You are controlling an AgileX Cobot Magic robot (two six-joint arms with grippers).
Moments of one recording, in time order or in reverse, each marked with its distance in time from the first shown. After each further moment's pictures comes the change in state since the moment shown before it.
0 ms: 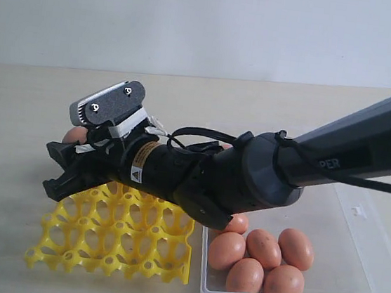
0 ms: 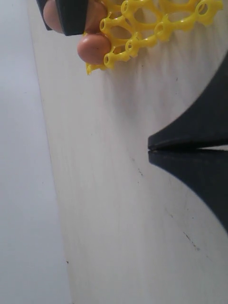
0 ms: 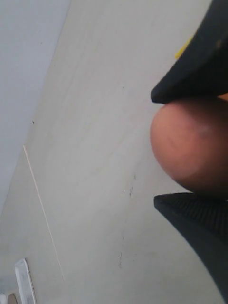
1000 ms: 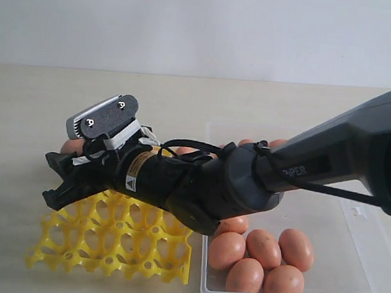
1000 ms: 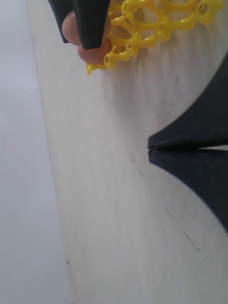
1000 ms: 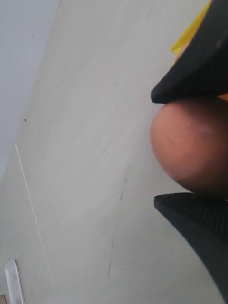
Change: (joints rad) left arm 0.000 0.000 0.000 0.000 0.000 0.000; right arm 0.000 0.088 -0.051 -0.004 -0.033 -0.026
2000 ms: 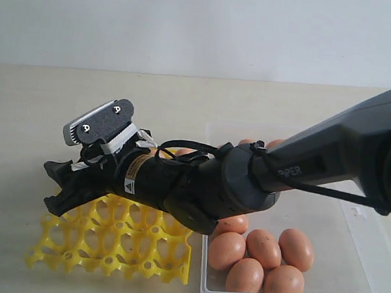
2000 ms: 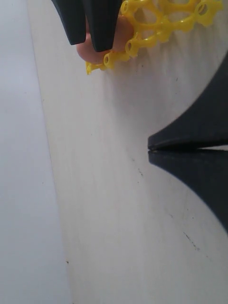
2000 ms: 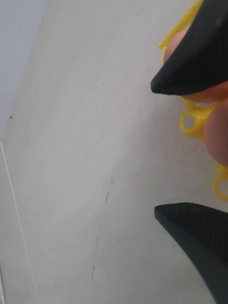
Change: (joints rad) left arm 0.000 0.000 0.000 0.000 0.000 0.000; right arm 0.000 0.011 -0.011 -0.022 0.044 -0.005
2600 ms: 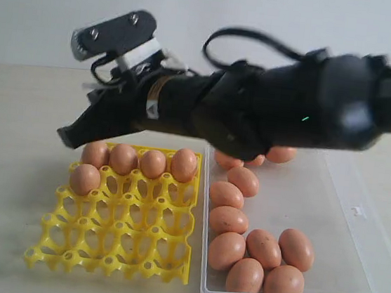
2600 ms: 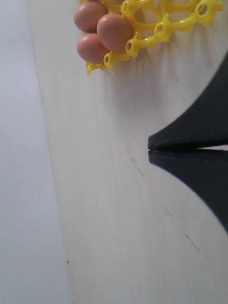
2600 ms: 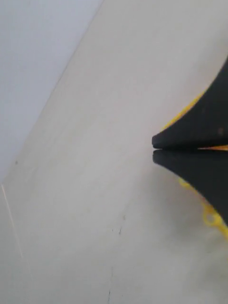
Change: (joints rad) left arm 0.000 0.000 0.000 0.000 0.000 0.000; right arm -0.008 -0.382 0.000 0.014 0.531 0.004
